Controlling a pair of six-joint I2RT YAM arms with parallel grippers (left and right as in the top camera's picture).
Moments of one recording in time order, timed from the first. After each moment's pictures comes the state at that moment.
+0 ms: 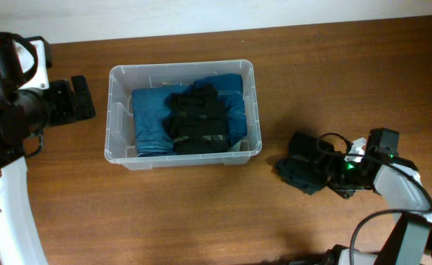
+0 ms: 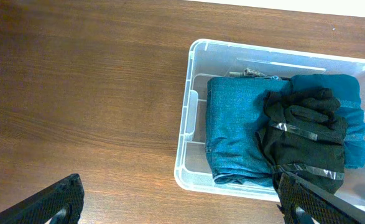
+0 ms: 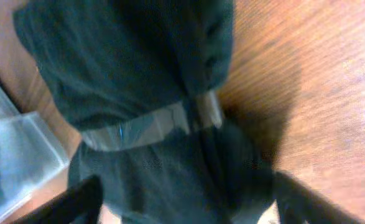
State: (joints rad) left arm 0.06 1.55 2.18 -1.53 0.00 -0.05; right arm -0.42 1.44 0.67 -0.64 -0.51 0.36
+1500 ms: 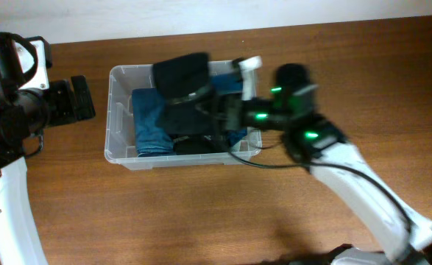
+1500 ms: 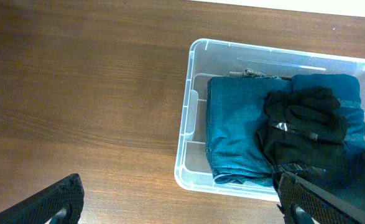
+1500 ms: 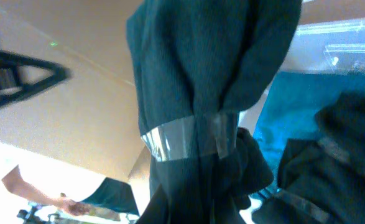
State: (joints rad) left arm 0.06 1.55 2.18 -1.53 0.00 -0.05; right arm 0.44 1.44 1.13 -0.01 -0.74 0.69
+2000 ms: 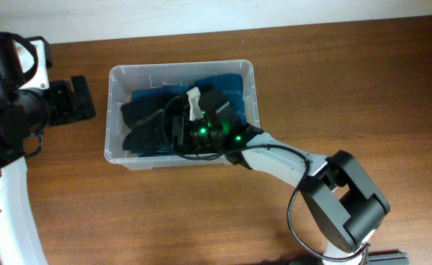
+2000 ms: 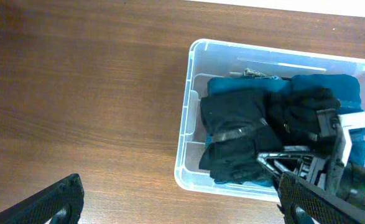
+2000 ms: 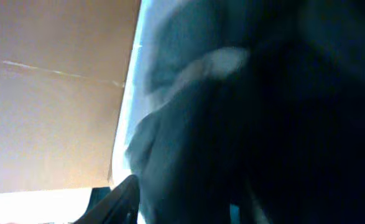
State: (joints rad) left arm 0.06 1.55 2.18 -1.53 0.00 -0.05; right arm 0.62 1.89 1.15 0.23 -0.58 0.89
